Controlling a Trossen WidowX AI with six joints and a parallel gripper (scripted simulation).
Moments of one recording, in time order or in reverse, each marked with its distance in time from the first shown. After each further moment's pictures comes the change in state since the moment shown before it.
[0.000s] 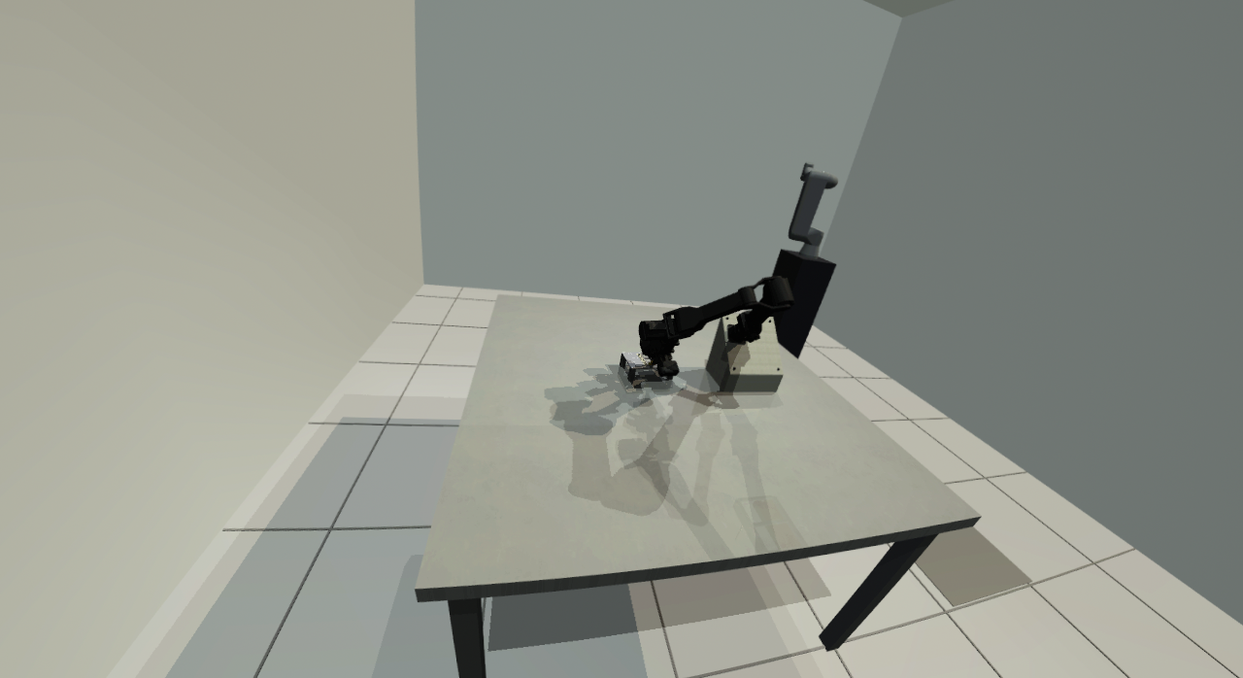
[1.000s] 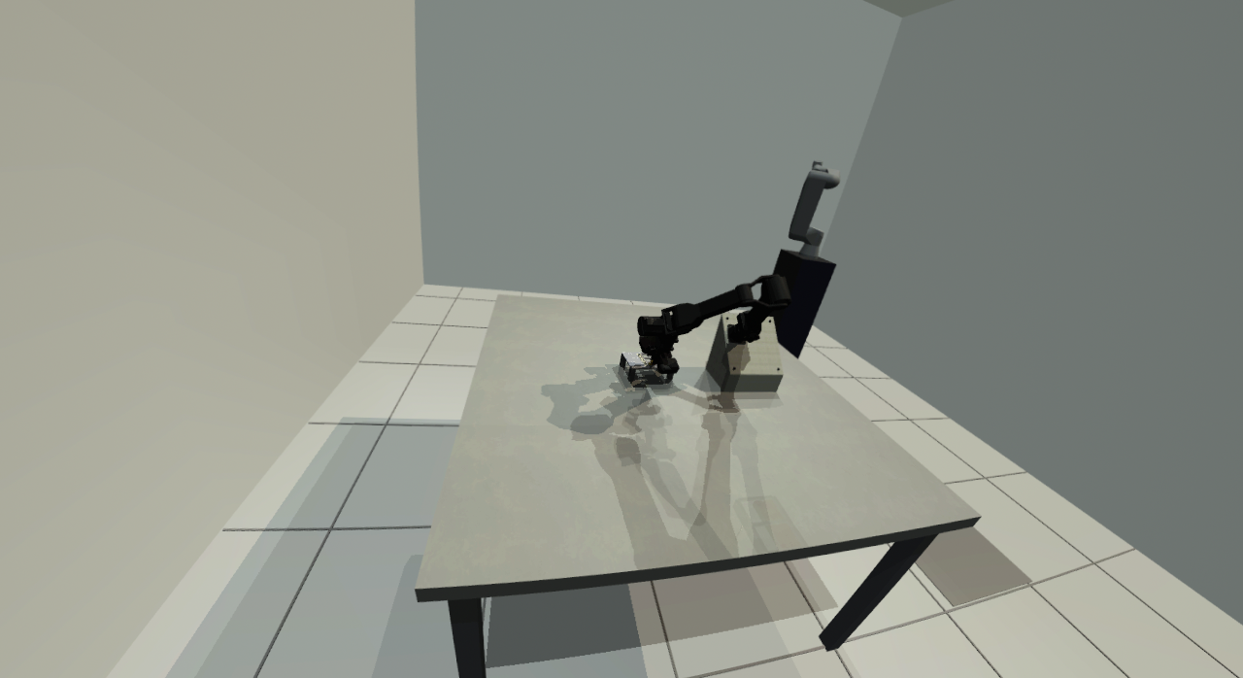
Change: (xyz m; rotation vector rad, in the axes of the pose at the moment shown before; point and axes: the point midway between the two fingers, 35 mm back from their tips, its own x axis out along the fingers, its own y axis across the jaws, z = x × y) arm 0.001 -0.003 0.000 0.001 0.003 0.071
